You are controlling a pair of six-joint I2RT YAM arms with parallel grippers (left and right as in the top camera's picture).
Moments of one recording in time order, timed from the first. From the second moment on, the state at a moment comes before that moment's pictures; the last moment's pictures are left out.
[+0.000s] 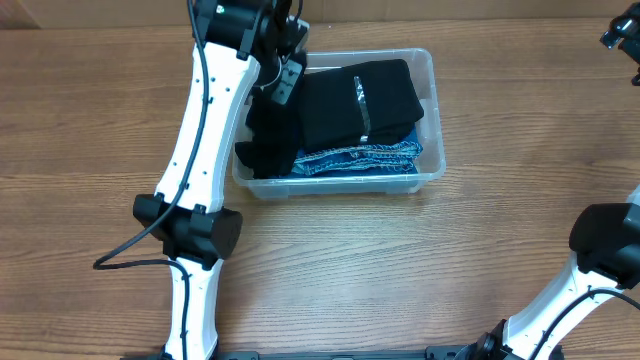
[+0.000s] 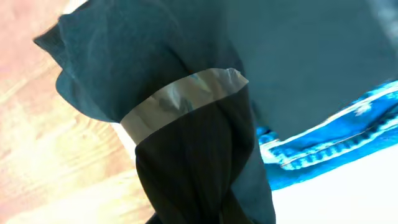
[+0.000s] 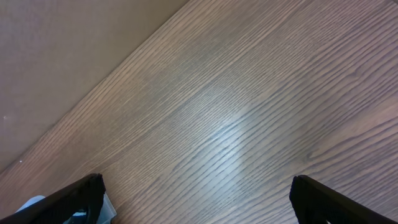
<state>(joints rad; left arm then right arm) -0.33 2.27 2.64 -1.69 -0.06 0.10 -0.47 2.13 2.50 -1.34 -0.15 0.28</state>
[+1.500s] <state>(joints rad) -0.32 2.27 2.29 -1.37 -0.10 -0.04 -0.47 2.13 2.50 -1.34 -0.15 0.28</state>
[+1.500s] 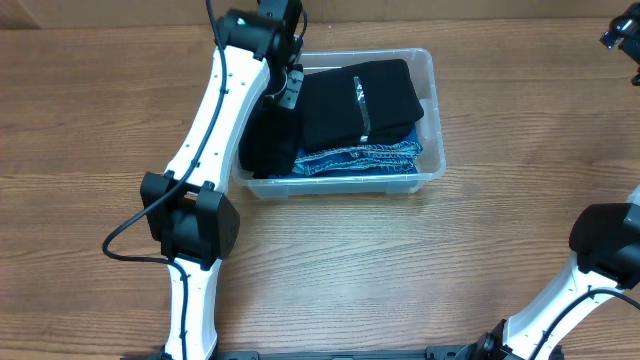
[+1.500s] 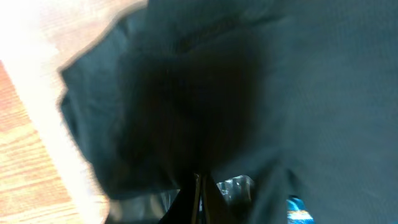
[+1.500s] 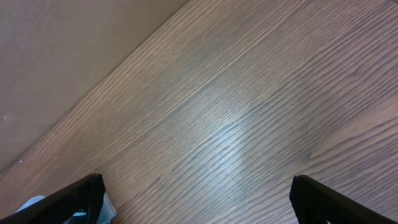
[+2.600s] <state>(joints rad) -0.25 2.23 2.76 -1.69 0.12 -0.12 -0.47 2.13 2.50 -1.34 -0.15 0.28</state>
